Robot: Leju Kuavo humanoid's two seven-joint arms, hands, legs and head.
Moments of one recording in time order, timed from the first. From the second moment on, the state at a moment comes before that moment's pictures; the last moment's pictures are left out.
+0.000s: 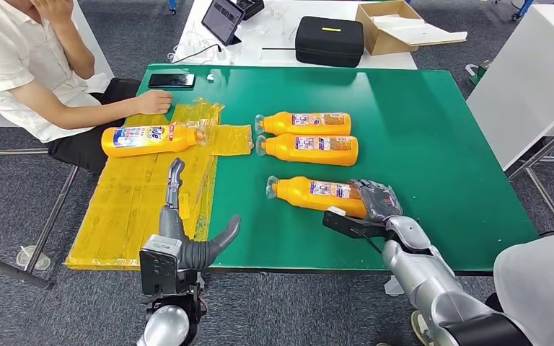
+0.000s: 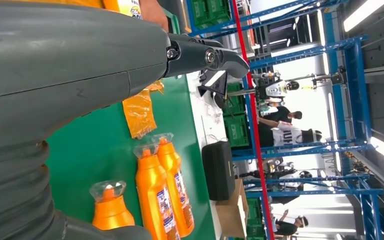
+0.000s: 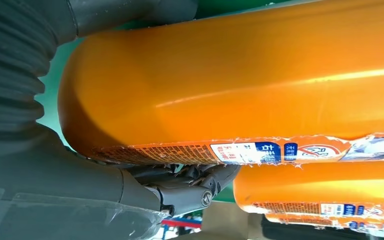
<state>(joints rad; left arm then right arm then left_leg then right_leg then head) -0.08 -0.19 -0.63 -1.37 -0.18 0.51 -0.59 -0.58 -0.13 0.34 -0.45 1.05 -0.32 -0.24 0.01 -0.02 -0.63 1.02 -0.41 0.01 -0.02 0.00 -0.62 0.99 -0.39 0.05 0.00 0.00</state>
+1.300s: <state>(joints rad) 0.02 -0.16 -0.62 -1.33 0.47 0.10 -0.52 -0.14 0.06 0.33 -1.13 0.34 -0.18 -0.64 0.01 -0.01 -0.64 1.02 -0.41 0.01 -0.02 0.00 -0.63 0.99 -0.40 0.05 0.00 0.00</state>
